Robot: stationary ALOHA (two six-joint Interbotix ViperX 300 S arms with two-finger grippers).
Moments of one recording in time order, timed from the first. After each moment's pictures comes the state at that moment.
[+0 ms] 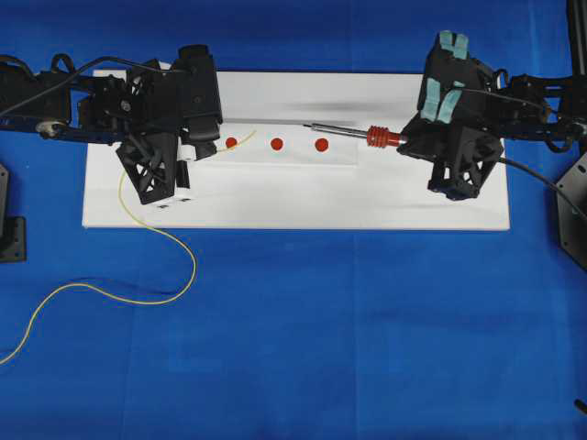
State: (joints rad) left arm 0.14 -0.19 0.70 0.00 0.33 0.00; right arm -0.25 -0.35 0.91 0.17 0.31 0.00
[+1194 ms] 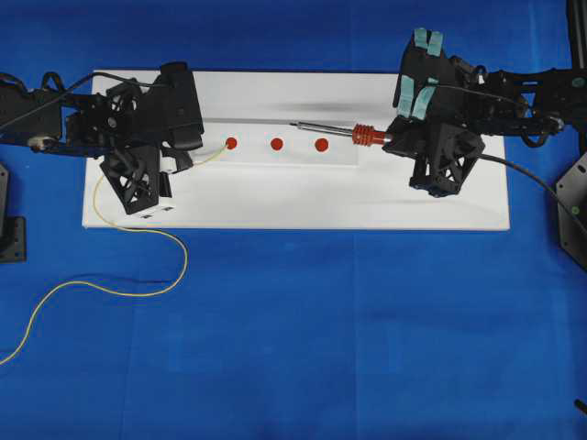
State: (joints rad) left arm 0.14 -0.18 0.83 0.00 0.26 -0.08; right arm -0.25 -0.28 0.84 0.17 0.32 0.00
